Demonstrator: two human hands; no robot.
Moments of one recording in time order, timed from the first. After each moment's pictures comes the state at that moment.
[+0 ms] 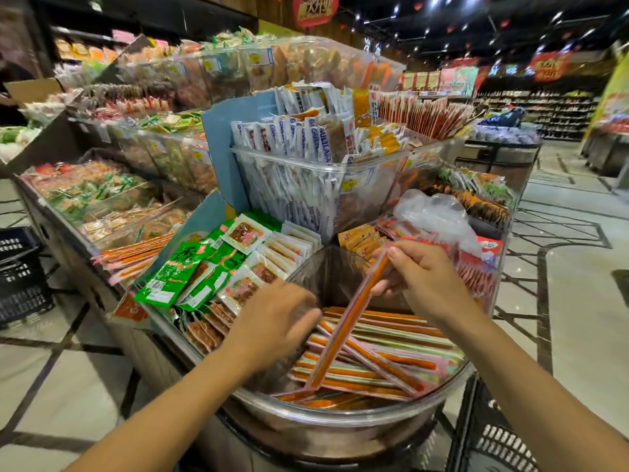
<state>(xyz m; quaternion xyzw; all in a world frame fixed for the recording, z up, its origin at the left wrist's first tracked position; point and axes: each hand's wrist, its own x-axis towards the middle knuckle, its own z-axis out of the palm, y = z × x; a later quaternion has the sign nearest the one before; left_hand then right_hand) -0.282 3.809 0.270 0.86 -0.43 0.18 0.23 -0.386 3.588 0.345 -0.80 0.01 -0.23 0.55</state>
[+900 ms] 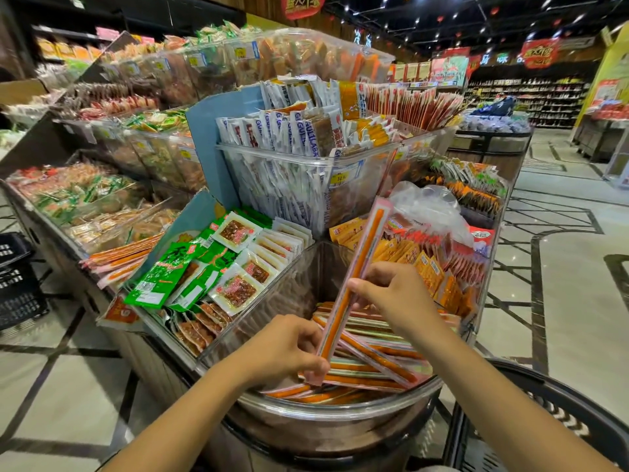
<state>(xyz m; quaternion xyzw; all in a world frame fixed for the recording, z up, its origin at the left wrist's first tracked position) -0.308 3.797 0.264 0.81 -0.40 -0.20 0.39 -0.379 3.597 0.311 -0.84 0.06 -0.23 0.49</state>
